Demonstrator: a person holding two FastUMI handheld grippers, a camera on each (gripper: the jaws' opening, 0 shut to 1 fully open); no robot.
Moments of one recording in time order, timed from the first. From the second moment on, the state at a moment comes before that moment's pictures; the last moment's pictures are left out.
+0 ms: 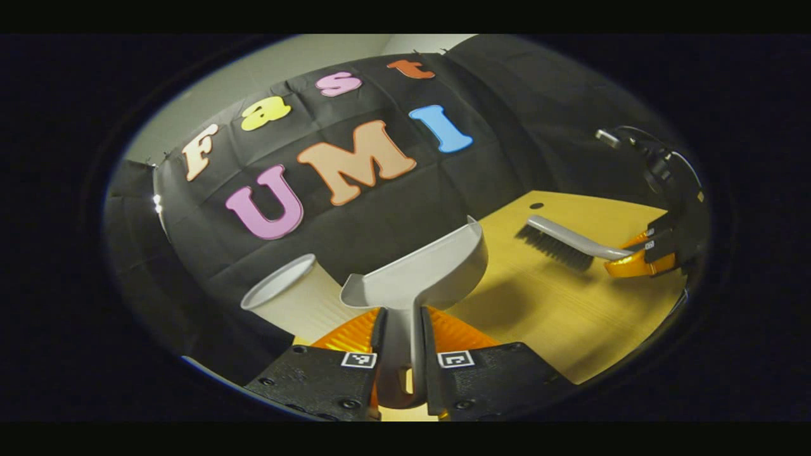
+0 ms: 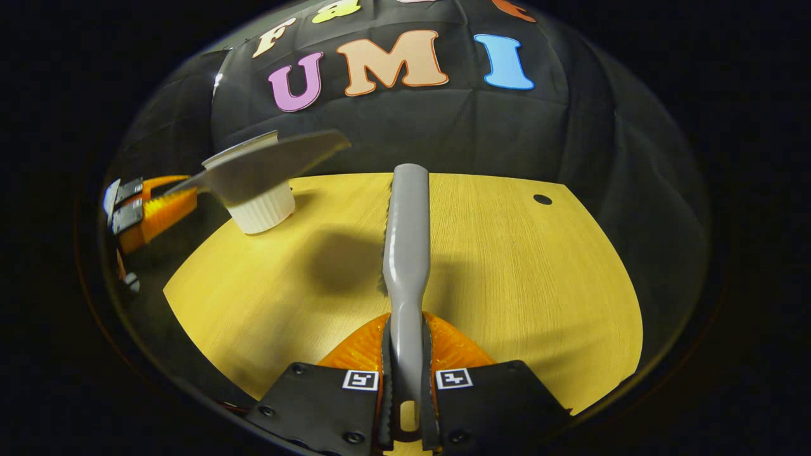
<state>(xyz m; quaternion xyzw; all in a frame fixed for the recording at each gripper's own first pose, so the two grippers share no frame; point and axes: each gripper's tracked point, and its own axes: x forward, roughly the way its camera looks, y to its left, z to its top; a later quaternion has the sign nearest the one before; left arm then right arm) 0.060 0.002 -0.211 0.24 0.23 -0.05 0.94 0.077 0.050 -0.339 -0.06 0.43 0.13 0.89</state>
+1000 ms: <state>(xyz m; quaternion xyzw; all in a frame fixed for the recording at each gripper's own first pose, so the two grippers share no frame) -0.017 0.001 -0.349 0.17 0.40 -0.04 0.90 0.087 0.054 -0.390 -0.13 0.56 0.09 0.81</state>
